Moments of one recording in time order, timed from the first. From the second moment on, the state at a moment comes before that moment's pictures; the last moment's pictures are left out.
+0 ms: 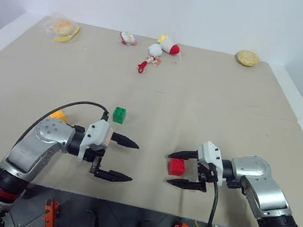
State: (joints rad) left arm -0.33 0.62 -0.19 -0.21 -0.46 0.25 -1.28; right arm -0.37 -0.72 0.18 0.03 0.34 0.15 1.37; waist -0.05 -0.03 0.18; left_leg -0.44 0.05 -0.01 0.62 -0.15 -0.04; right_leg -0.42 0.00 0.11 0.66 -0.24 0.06
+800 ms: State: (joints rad) left arm -0.29 0.09 -0.04 -0.27 -0.15 0.58 -0.09; right arm -0.52 -0.53 0.01 -0.22 0.53 0.48 0.93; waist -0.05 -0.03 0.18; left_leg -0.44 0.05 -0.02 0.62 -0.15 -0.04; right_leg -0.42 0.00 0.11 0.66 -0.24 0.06
